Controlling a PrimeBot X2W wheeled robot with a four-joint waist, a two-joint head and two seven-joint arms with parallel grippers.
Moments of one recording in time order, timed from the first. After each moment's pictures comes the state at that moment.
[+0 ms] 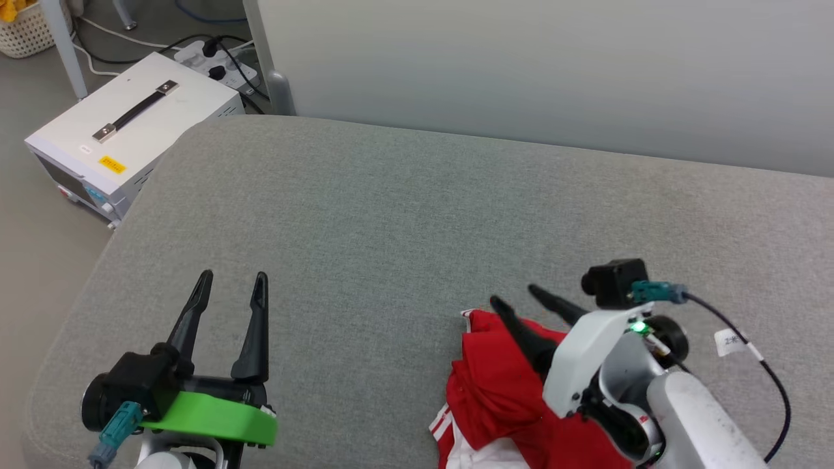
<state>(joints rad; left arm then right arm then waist) 0.02 0.19 -0.07 -0.04 -0.29 -0.13 -0.26 -0.22 -0.07 0.35 0.15 0.50 0.13 0.30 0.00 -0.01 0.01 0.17</state>
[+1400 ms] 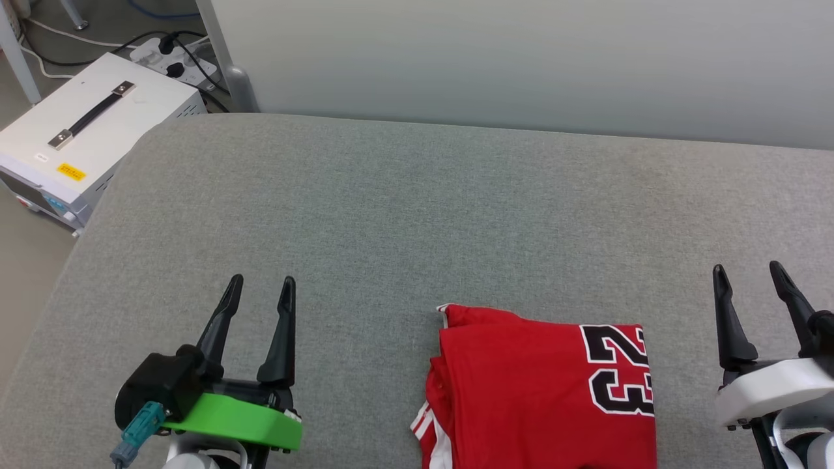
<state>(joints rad) 0.02 0.16 -0.12 -0.03 -0.34 -0.13 -0.26 0.02 -0.13 -0.12 -0.09 0.11 0.13 -0.07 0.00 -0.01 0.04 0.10</state>
